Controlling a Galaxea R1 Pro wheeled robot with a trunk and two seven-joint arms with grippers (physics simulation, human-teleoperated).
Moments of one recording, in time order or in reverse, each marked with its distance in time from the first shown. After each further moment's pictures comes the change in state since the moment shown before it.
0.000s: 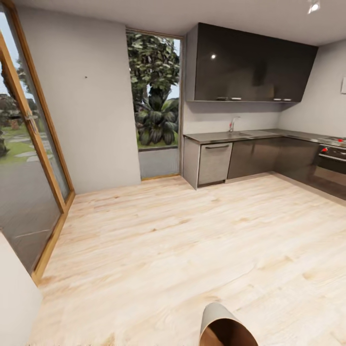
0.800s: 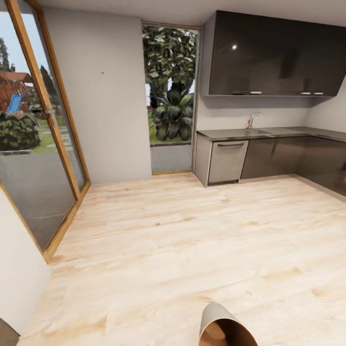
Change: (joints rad) left arm 0.000 -0.001 0.000 0.000 0.000 0.000 0.001; right arm 0.000 0.002 0.003 0.001 -0.002 0.000 -0.001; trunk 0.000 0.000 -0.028
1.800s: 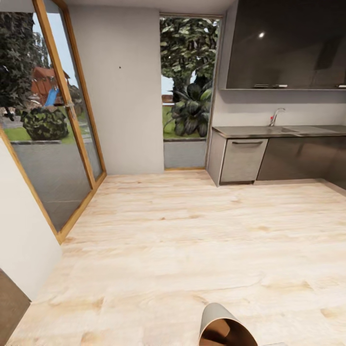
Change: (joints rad) left arm 0.001 -0.002 0.005 0.000 0.001 -0.003 0.001; right arm 0.000 0.000 -0.001 0.000 0.000 0.000 0.000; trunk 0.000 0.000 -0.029
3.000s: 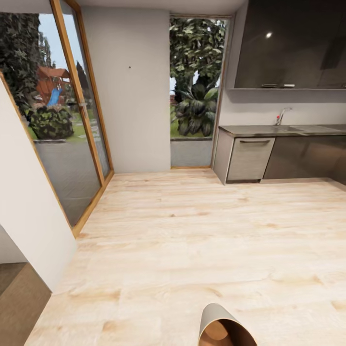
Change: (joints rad) left arm 0.000 0.004 0.011 0.001 0.000 -0.023 -0.006; right arm 0.000 0.002 0.001 0.001 0.002 0.000 0.000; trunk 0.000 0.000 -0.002
